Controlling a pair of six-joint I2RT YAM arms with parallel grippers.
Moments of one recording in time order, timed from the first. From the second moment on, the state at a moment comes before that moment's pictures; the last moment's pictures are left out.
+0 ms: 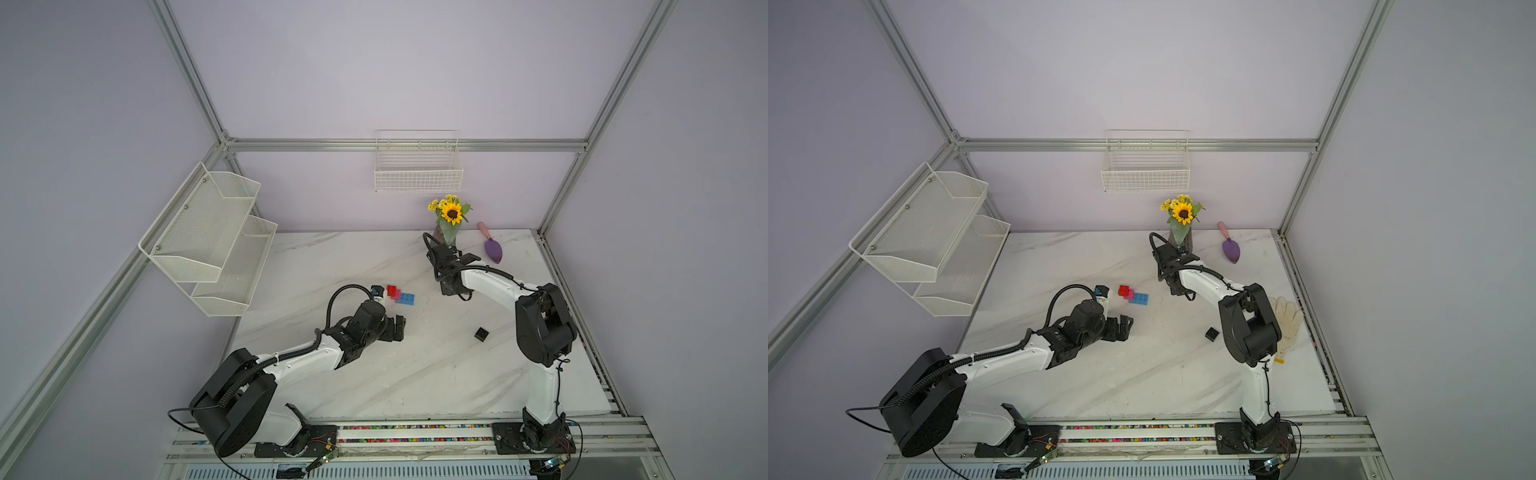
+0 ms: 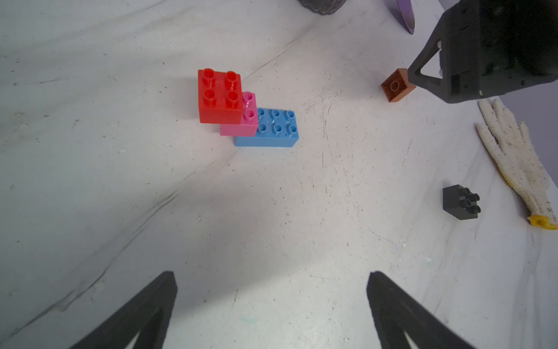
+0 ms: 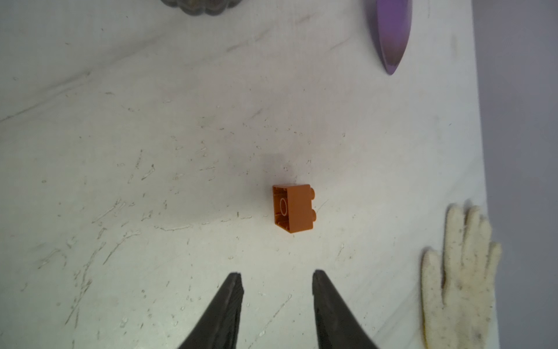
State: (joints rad) left arm -0.71 1.40 0.68 0.03 -0.13 -0.50; right arm 0.45 1.97 1.51 -0.78 0.49 0.41
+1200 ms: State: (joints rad) left arm -0.71 1.49 0.73 0.00 -0.12 -0.50; right arm 0.23 2.02 1.43 -0.57 0.12 0.35
